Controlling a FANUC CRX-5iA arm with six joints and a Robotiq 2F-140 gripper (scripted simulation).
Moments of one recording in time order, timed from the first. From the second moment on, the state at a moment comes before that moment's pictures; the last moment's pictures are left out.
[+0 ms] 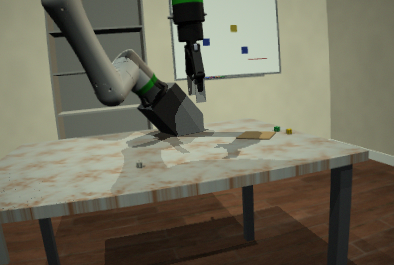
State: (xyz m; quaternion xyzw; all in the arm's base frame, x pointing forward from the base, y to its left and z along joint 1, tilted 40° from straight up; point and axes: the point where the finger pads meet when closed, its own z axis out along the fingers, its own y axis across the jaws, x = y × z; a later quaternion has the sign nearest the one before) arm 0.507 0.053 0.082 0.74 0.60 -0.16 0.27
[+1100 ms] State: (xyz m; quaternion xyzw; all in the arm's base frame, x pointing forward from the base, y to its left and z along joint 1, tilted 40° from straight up) arm 0.459 -0.136 0.160 0.69 0.64 -0.17 0.30
